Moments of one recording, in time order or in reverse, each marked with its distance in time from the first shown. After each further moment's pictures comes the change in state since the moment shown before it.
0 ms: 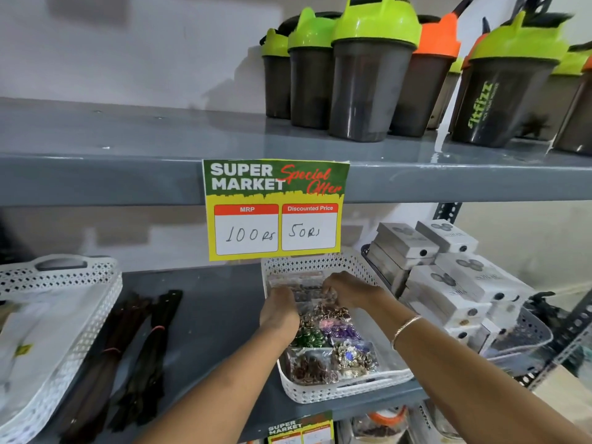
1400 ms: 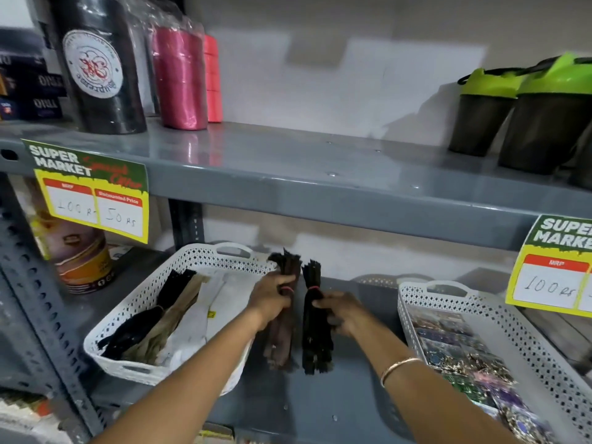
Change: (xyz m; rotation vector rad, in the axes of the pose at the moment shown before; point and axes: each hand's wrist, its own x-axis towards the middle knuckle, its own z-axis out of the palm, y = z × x) left_hand 0.042 -0.179 -0.225 -0.262 0.181 0.168; right_hand 0.019 -0.284 0.053 1.308 -0.210 0.166
